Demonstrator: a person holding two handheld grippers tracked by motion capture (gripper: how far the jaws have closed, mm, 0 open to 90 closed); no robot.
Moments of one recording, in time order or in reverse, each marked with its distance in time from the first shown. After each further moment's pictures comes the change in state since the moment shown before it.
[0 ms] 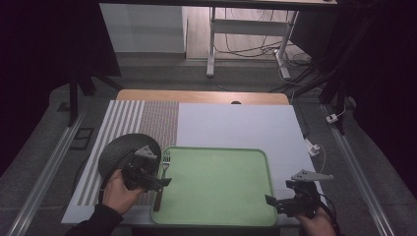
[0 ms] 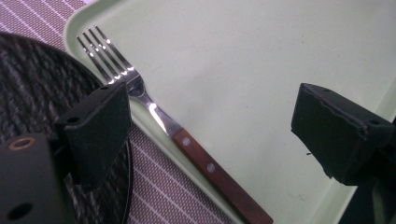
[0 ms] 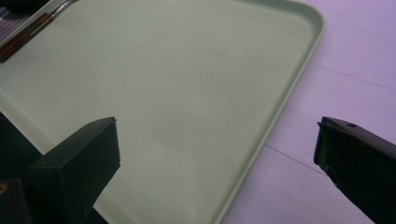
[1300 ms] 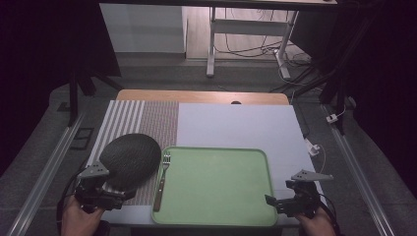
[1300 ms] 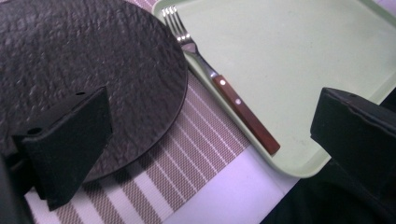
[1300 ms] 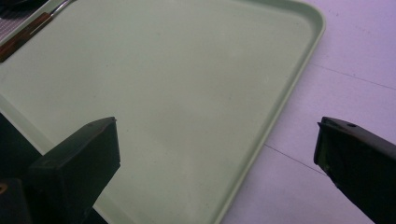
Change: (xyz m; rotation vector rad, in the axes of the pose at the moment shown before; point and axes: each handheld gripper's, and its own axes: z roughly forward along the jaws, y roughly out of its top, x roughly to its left) left arm 0.004 -0.084 -0.071 -0.205 0.101 -0.139; right arm 0.000 0.000 0.000 0.003 -0.002 0.001
